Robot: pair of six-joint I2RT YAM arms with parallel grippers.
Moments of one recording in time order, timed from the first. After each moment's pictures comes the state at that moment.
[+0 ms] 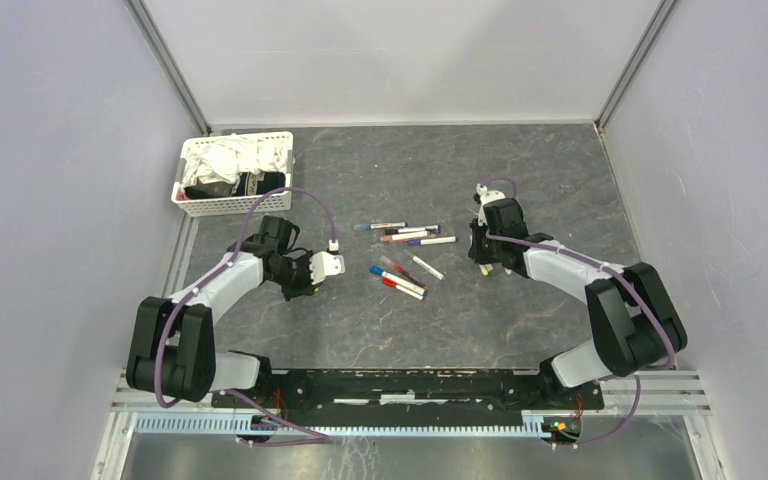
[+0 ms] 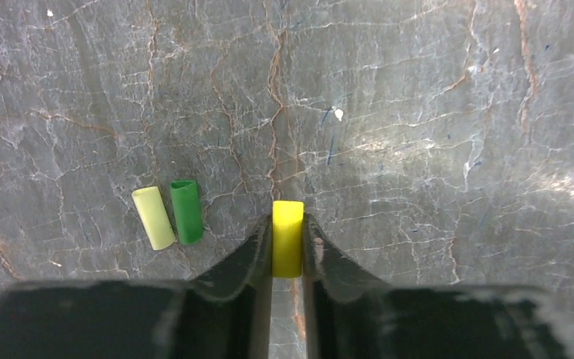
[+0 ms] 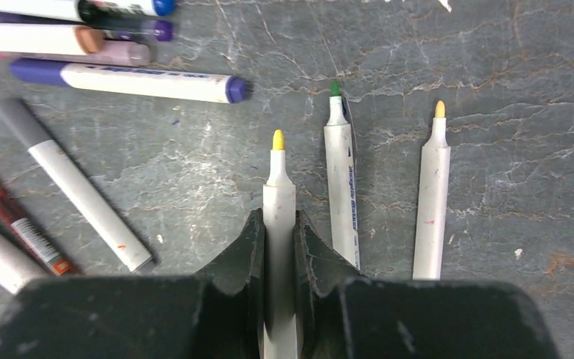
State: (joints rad) left arm -0.19 1.32 0.68 -0.63 0.47 1.15; right arm 0.38 1.45 0.72 -0.11 0.02 0.21
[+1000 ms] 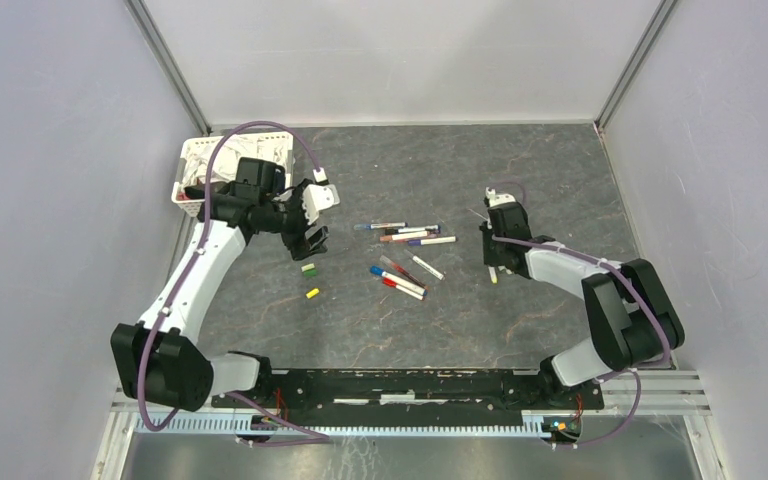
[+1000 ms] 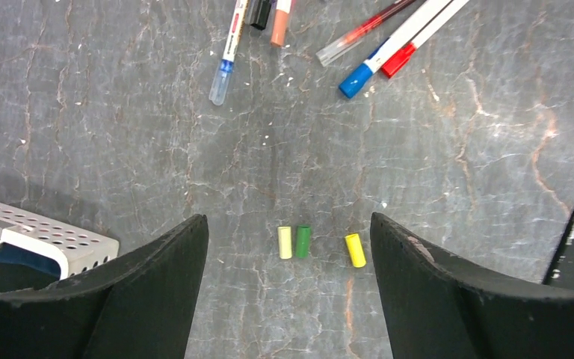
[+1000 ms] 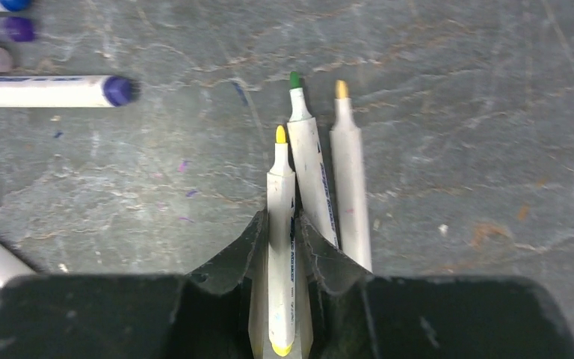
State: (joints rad) left arm -0.19 1.29 1.15 -0.84 0.61 0.93; right arm 0.35 1.51 0.69 -0.07 0.15 0.20
